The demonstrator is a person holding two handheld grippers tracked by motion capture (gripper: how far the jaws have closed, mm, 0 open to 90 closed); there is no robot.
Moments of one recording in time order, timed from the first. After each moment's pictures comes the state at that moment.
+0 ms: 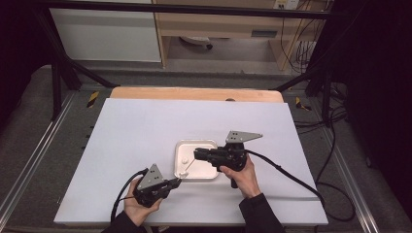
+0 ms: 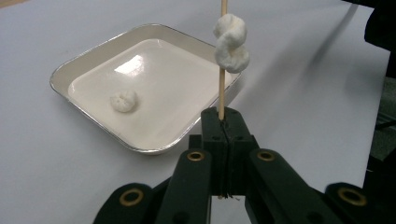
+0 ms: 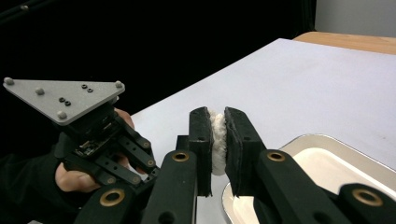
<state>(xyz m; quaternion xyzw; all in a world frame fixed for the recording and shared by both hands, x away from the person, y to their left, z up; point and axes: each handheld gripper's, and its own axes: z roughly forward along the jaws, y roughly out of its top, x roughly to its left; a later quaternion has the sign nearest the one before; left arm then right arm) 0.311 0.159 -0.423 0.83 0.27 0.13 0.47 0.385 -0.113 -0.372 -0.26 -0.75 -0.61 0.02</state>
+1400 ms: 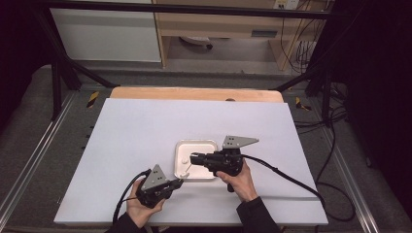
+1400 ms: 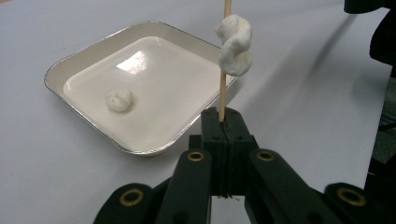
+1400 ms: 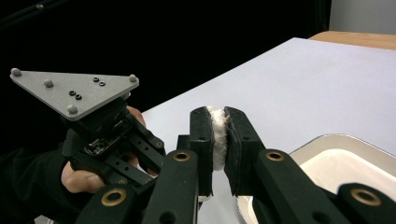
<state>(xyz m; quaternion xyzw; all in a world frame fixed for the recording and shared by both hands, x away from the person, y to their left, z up) 0.310 0.153 -0.423 0.83 0.28 0.14 0.46 0.378 -0.105 -0.381 -0.24 -0.74 -0.63 0.03</state>
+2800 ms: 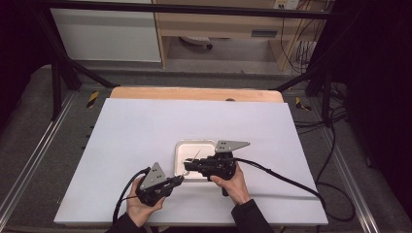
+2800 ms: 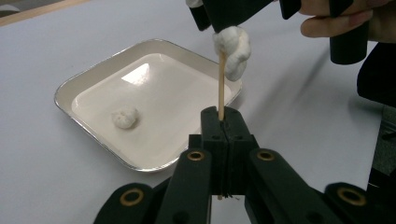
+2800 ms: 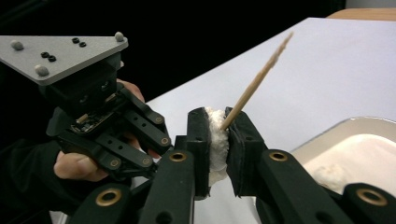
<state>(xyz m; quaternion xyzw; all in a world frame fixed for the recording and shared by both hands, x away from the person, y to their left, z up) 0.311 0.151 -0.416 0.82 0.27 0.15 0.48 0.377 -0.090 -0.398 -0.24 -0.75 -0.61 0.05</state>
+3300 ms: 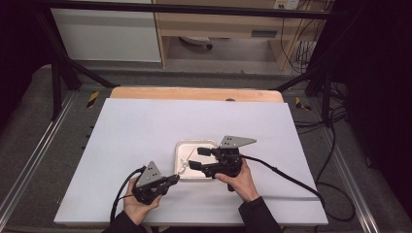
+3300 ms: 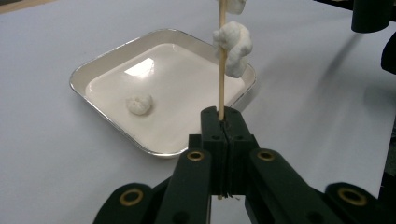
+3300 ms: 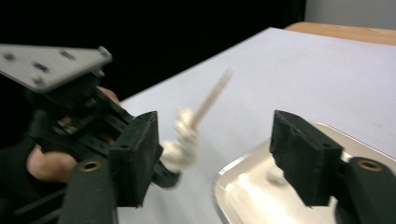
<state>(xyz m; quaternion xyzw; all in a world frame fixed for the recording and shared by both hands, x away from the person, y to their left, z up) 0.316 0.167 -0.419 0.81 0.30 0.15 0.48 0.380 -0.103 -0.384 -0.27 -0.76 -0.59 -0.01</state>
